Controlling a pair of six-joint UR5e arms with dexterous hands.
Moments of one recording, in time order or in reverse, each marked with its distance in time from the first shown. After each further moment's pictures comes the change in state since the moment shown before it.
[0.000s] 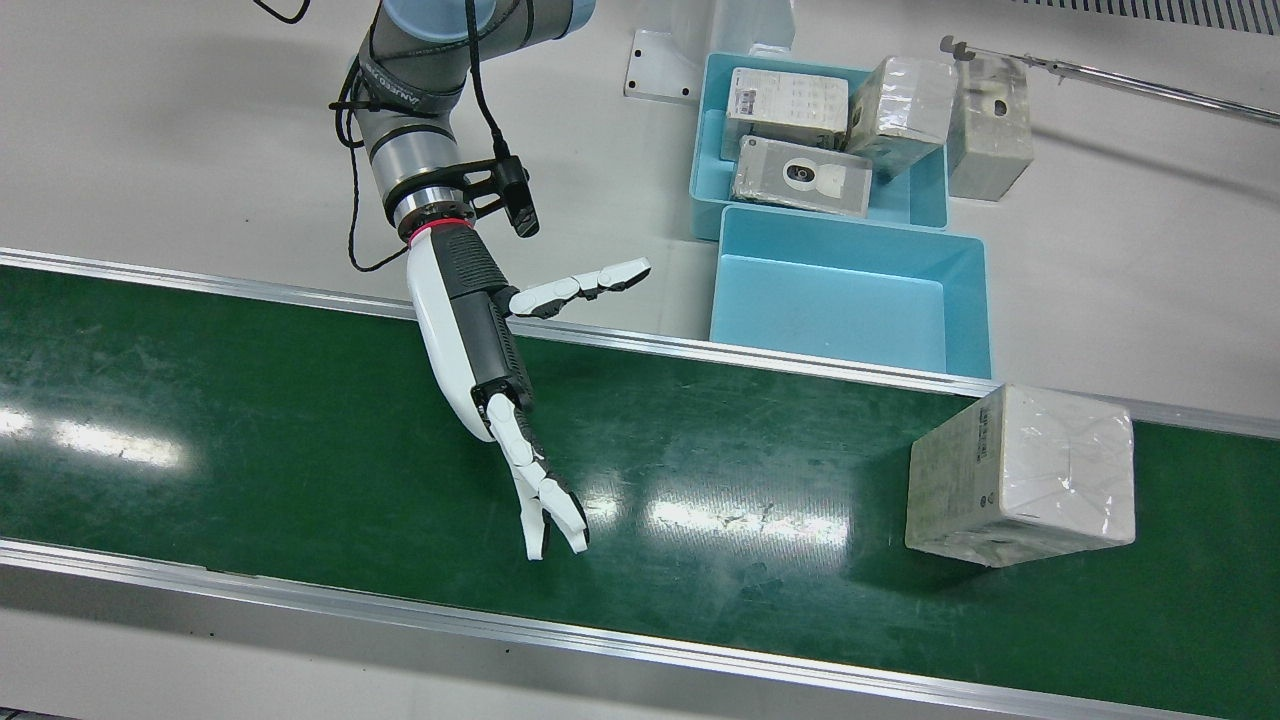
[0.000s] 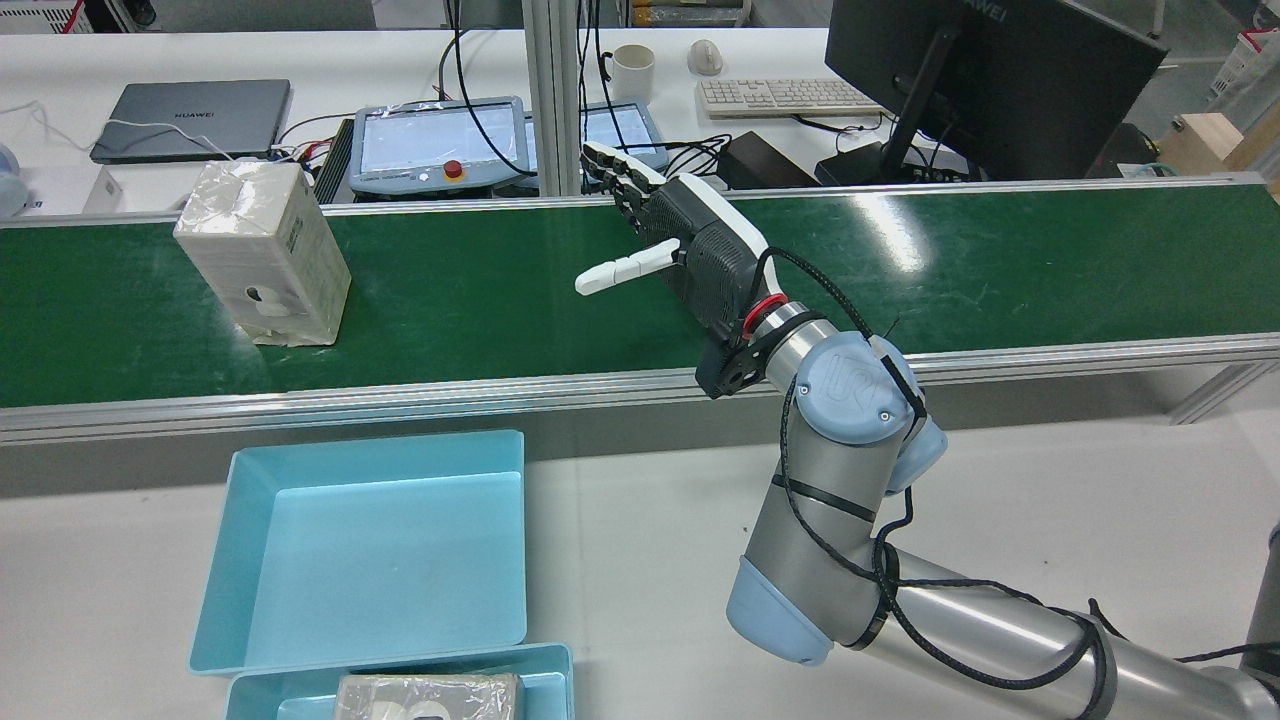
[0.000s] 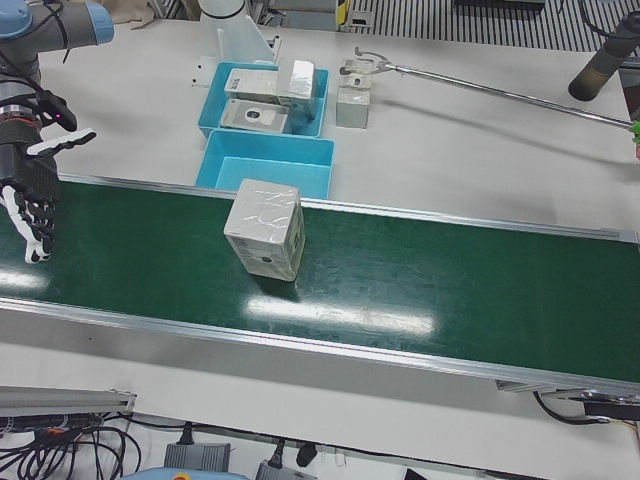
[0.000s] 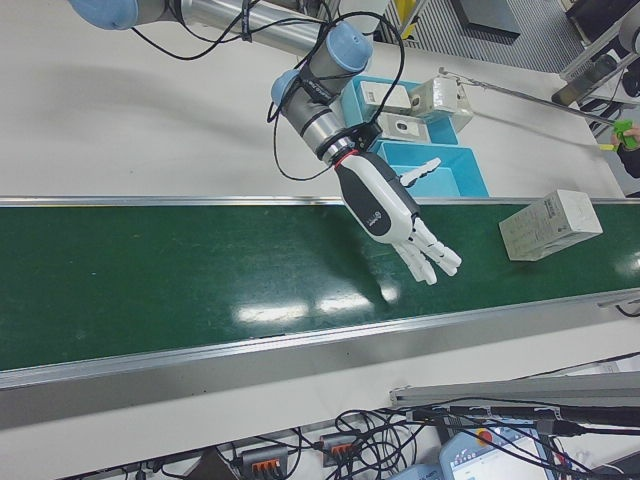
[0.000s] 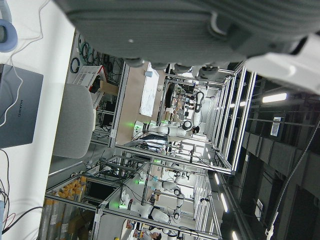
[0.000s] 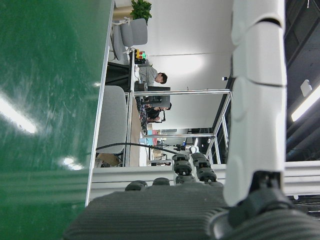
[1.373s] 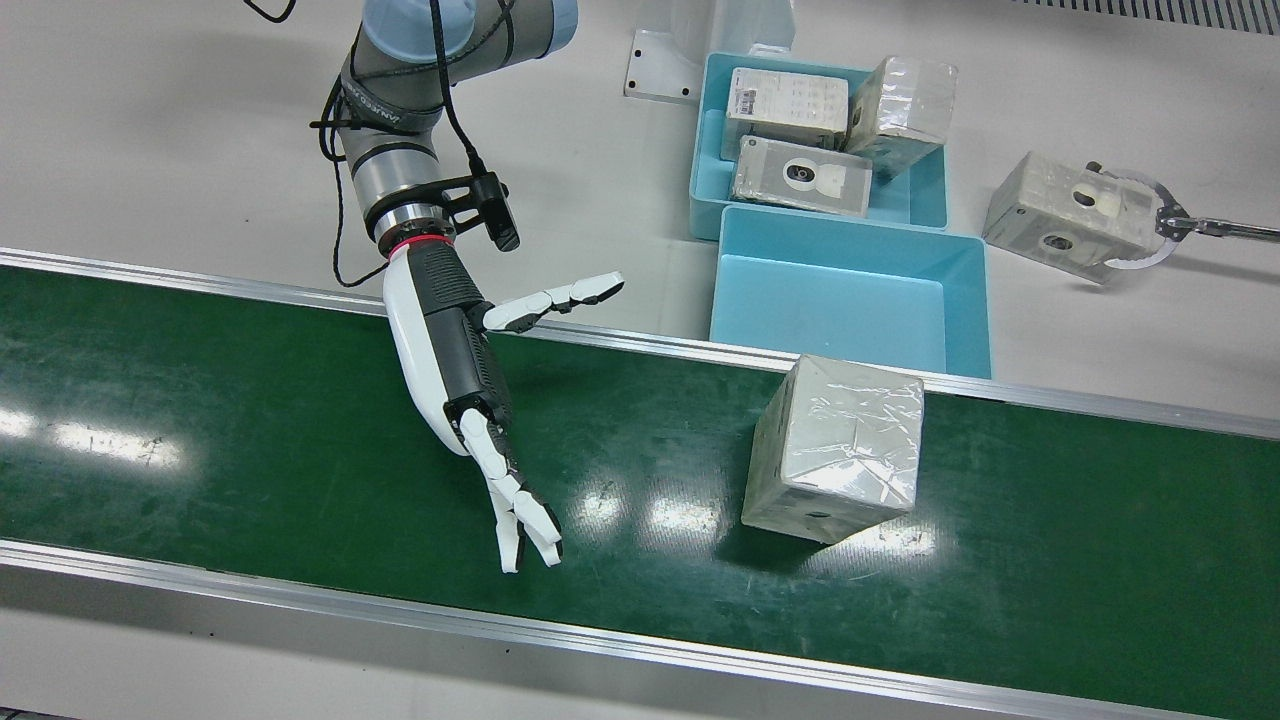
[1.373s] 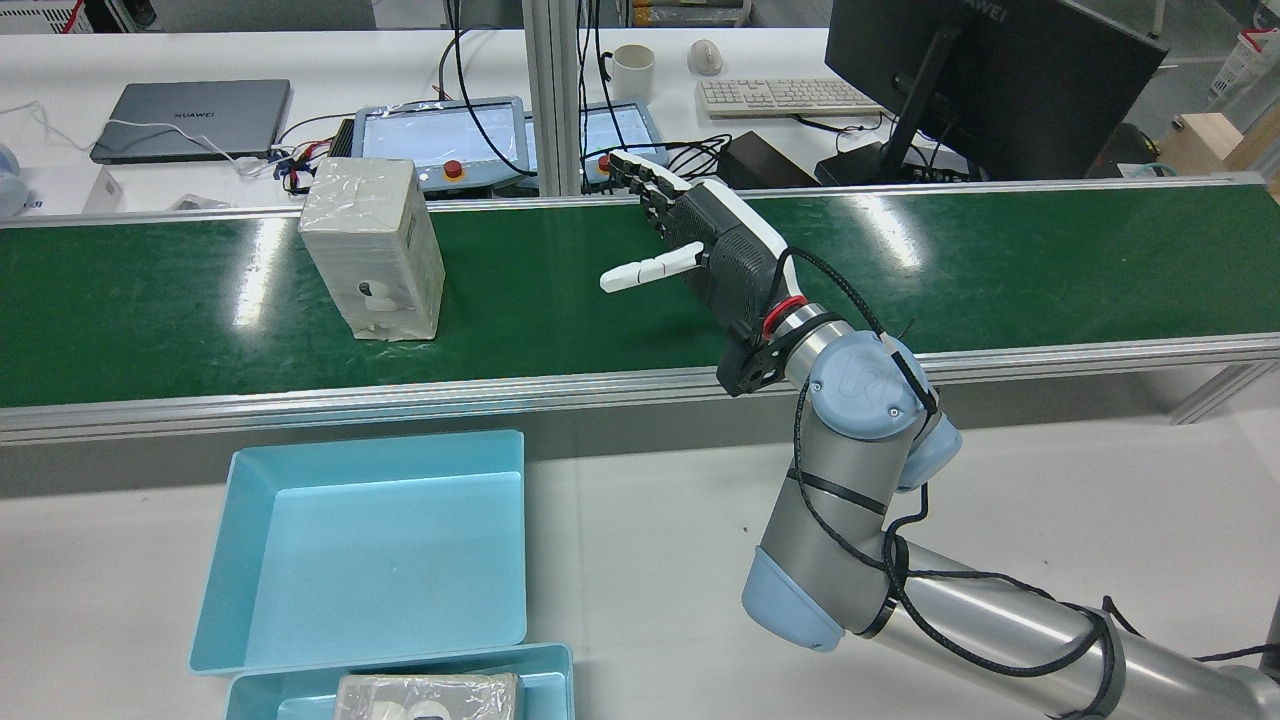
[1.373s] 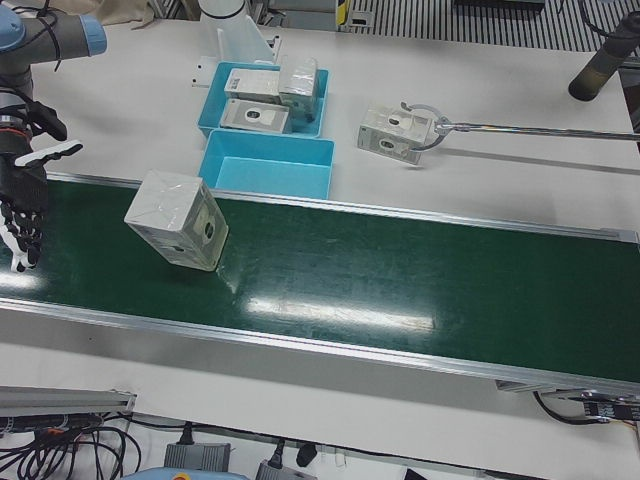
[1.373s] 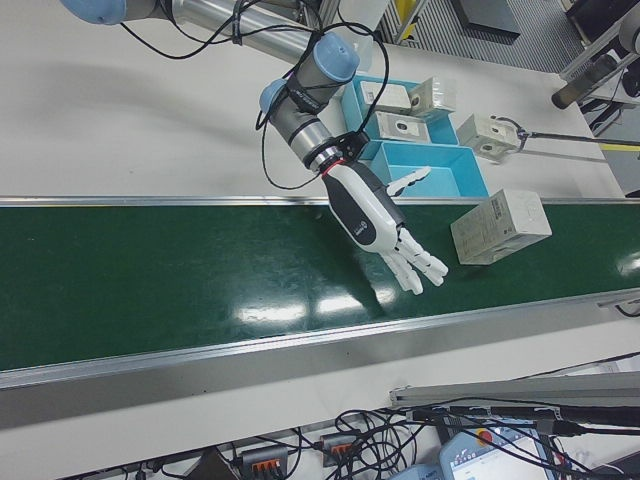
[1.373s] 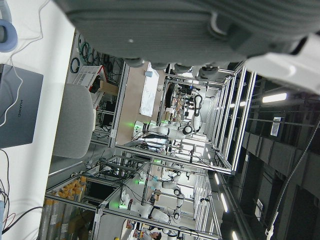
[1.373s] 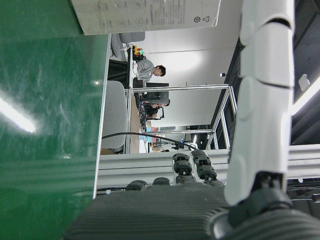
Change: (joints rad) left arm 0.000 0.000 0.000 0.000 0.000 0.000; right arm 0.016 -0.025 -0.025 0.064 -0.007 0.023
